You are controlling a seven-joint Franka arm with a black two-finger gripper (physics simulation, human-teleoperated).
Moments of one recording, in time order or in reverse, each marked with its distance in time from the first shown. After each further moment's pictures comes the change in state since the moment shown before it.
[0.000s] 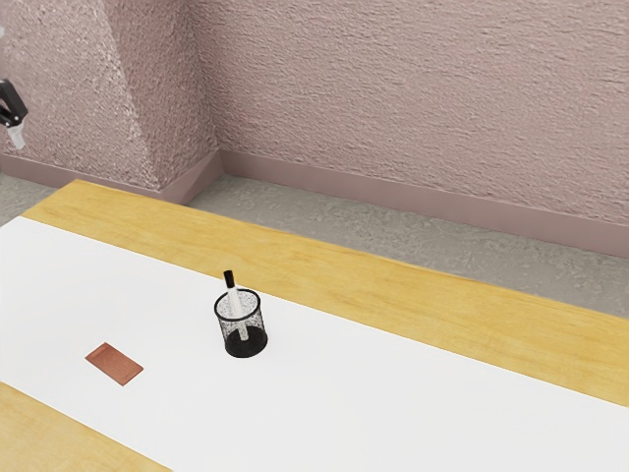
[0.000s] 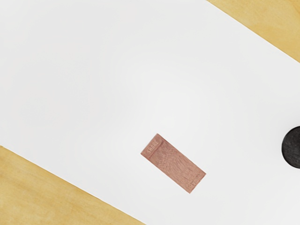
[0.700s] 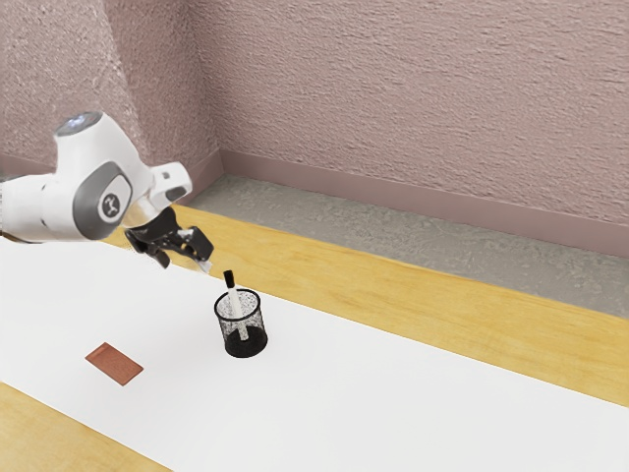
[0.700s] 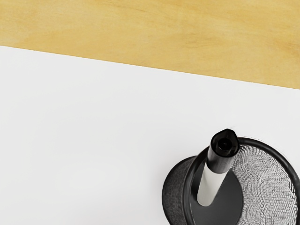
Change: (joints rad) arm -0.668 -0.116 0.165 -0.865 -0.074 1.101 0.050
